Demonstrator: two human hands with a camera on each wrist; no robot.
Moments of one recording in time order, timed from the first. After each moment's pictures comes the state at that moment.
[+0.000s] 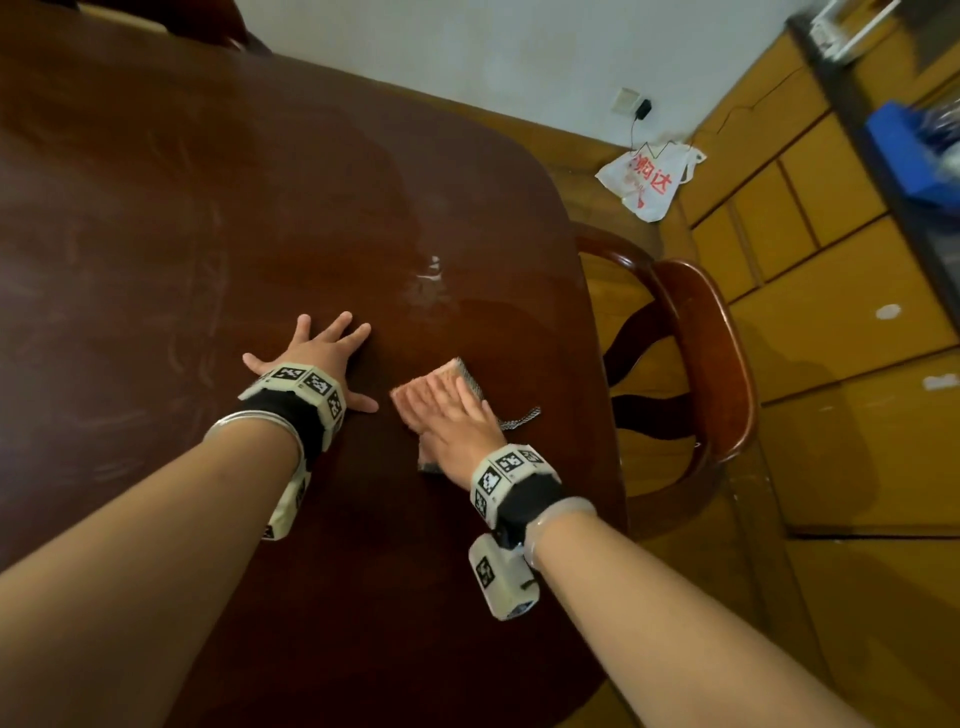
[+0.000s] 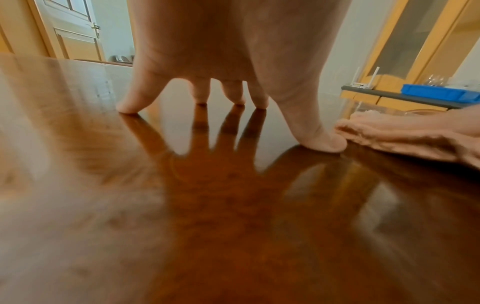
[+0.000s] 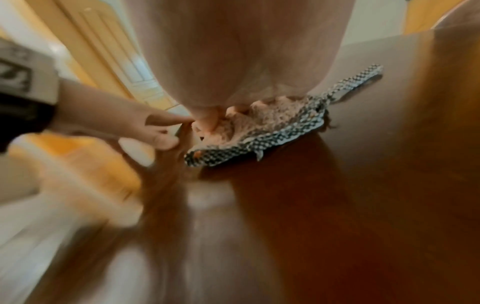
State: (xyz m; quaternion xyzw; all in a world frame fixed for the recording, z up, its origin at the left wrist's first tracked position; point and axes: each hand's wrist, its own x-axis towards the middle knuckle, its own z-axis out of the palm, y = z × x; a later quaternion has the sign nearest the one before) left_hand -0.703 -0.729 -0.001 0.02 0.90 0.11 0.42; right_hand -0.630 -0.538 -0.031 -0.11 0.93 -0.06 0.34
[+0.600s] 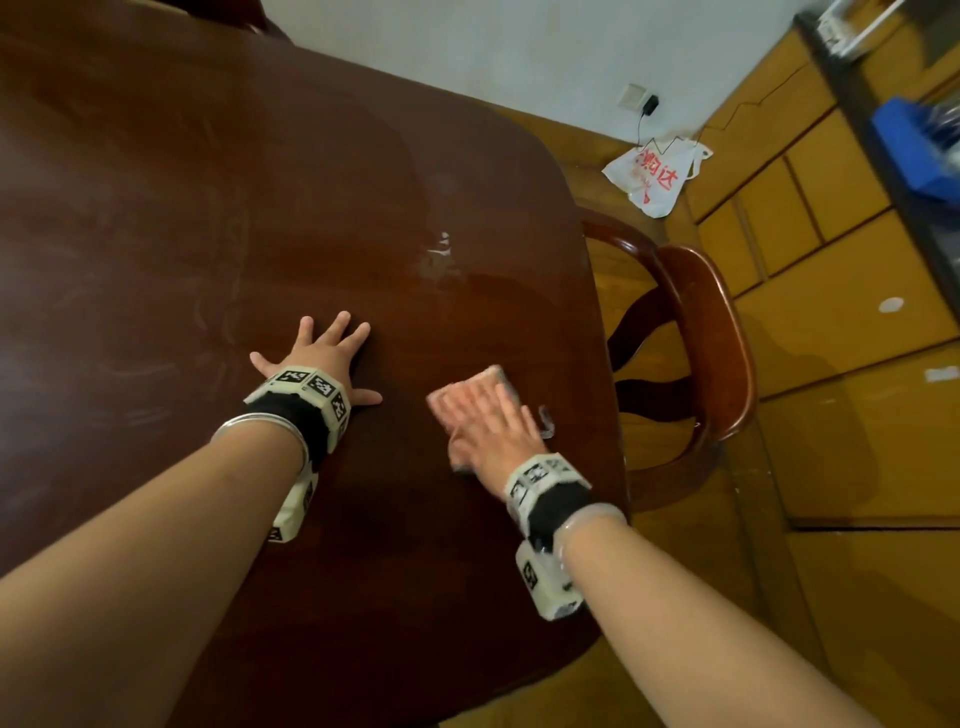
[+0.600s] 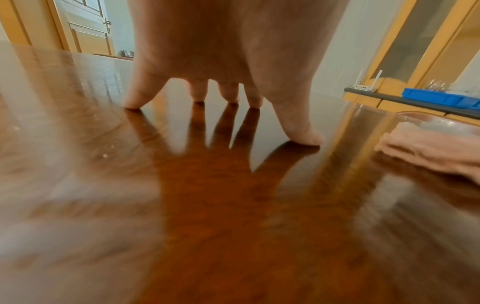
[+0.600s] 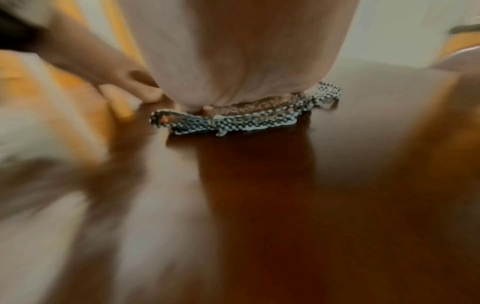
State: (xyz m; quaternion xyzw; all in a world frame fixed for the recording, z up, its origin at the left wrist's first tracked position) left_hand -0.654 -0.735 -0.006 0.00 0.91 0.12 0.40; right_hand -0.570 -0.509 -0.024 -0.06 0.94 -0.04 0.32
